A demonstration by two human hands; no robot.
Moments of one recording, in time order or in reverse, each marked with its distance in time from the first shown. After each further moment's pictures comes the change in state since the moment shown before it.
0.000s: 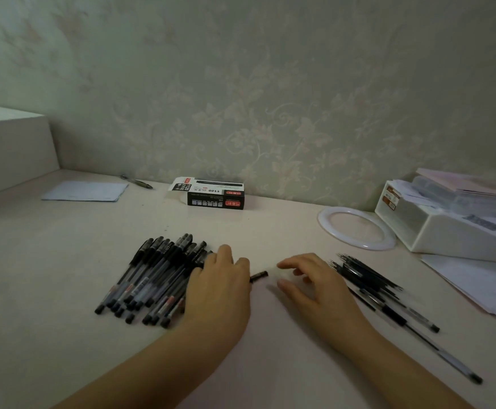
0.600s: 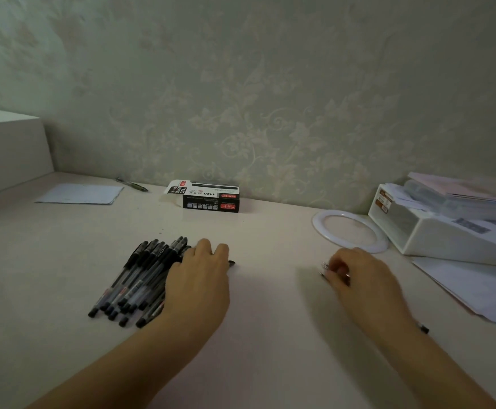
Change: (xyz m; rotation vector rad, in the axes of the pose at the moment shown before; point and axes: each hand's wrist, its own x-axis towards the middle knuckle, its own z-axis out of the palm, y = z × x) left_hand 0.009 -0.017 -0.007 0.058 0.058 -0.050; right_hand -0.001 0.011 -0.054 -0.375 0.129 0.276
